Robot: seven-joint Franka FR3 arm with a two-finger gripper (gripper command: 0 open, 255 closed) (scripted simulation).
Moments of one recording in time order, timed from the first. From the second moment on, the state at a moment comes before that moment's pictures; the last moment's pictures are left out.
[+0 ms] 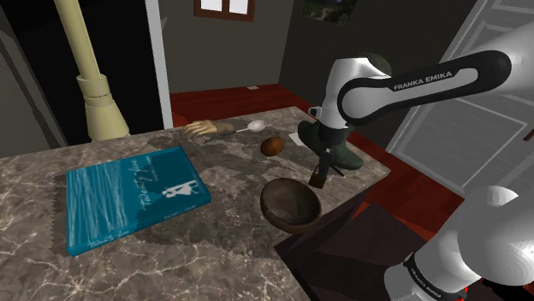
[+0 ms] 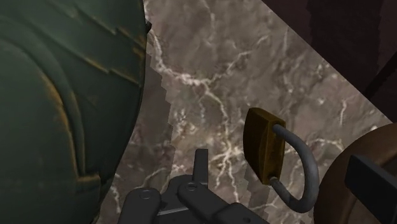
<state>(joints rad) 0.14 -0.32 0.02 -2.53 0.07 2.07 -0.48</state>
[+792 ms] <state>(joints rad) 0.14 -0.32 0.02 -2.53 0.07 2.07 -0.48</state>
